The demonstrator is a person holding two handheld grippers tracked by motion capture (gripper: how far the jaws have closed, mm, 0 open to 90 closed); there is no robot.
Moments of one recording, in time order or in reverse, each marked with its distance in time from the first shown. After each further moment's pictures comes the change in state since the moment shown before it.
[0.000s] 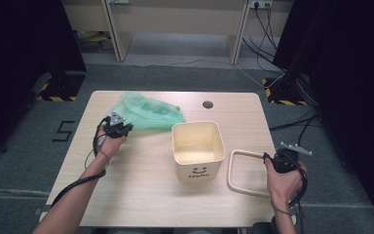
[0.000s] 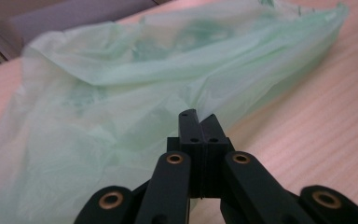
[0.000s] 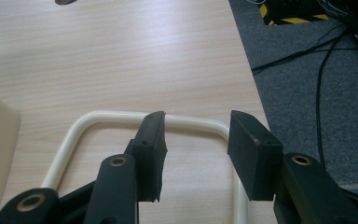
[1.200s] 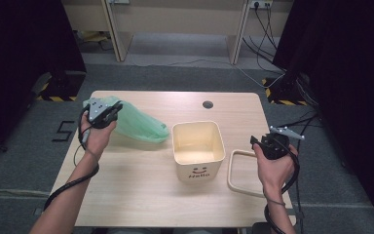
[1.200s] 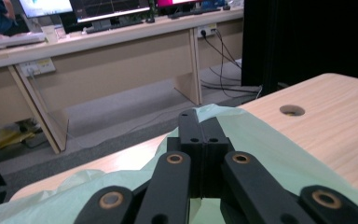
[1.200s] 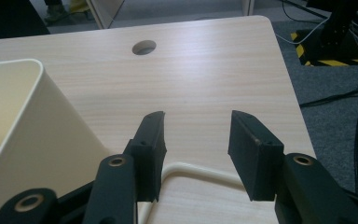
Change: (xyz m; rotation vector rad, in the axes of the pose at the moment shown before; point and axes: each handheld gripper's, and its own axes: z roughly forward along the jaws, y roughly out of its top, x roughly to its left) left arm 0.000 0.055 -0.066 -0.358 0.083 0.006; right arm 0.051 0.044 -0.026 -0.094 0.130 -0.070
